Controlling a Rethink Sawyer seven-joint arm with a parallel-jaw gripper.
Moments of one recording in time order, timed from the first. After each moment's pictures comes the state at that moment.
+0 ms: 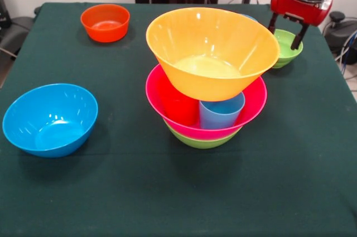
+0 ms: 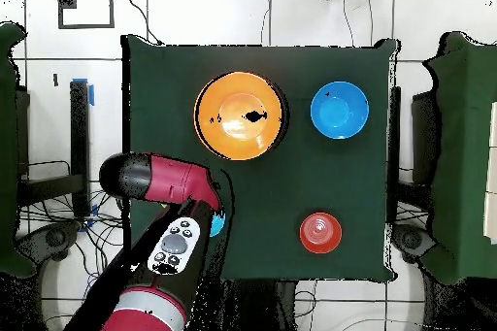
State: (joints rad) arm 0.32 -0.46 -0.31 1.64 0.42 0.51 2.00
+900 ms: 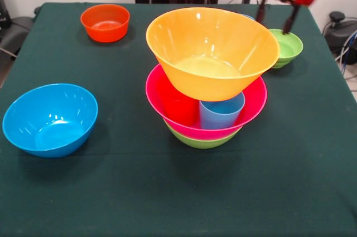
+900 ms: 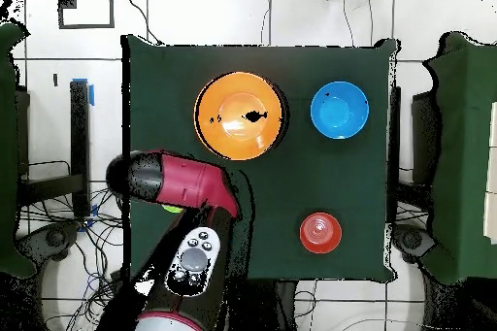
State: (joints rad) arm 0.23 -0.58 -0.30 1.68 0.33 0.52 2.00
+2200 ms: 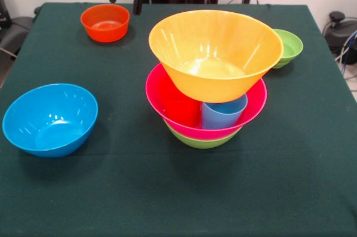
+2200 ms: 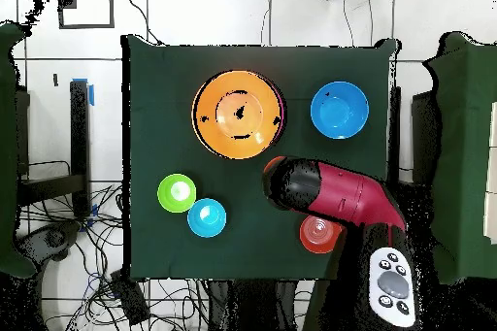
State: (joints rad) arm -0.29 -0.72 -0.16 1.71 -0.12 0.57 1.99
